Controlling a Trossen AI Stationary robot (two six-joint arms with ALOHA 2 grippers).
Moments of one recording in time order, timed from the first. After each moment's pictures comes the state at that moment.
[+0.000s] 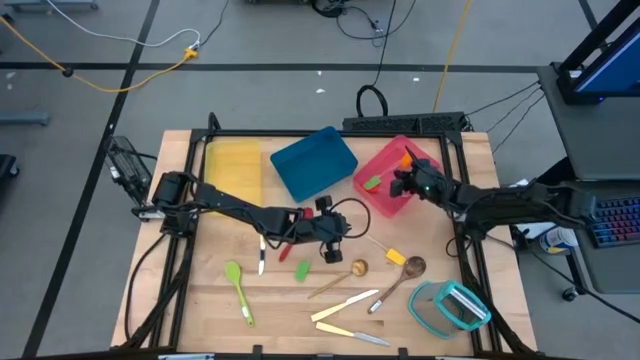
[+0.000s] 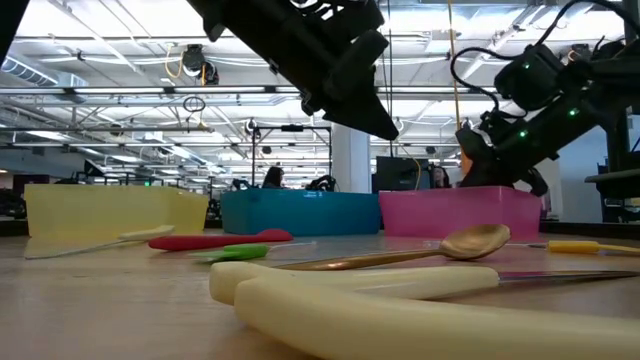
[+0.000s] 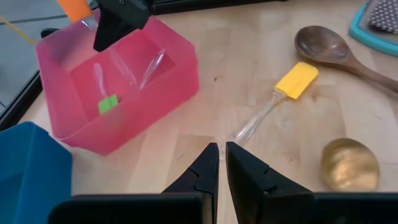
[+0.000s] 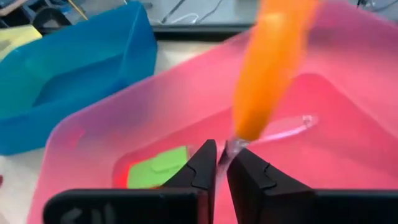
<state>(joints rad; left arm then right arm) -0.16 1.91 1.27 0.03 -0.38 -0.03 -0.44 1.05 0.18 0.32 0.36 0.62</state>
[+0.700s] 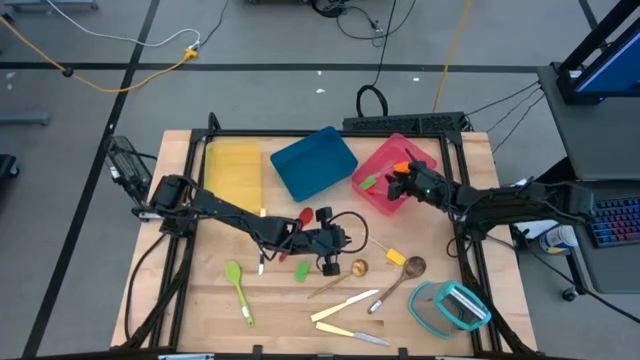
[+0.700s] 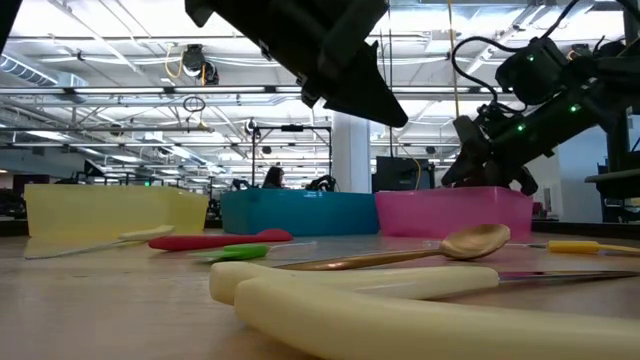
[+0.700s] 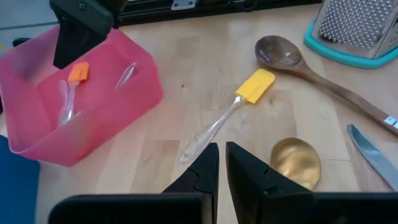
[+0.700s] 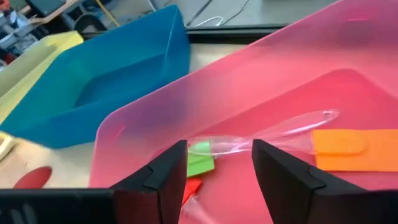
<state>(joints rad) -0.23 1.91 1.27 0.05 -0.38 -0.06 -0.38 1.07 0.17 0.42 0.33 0.64</state>
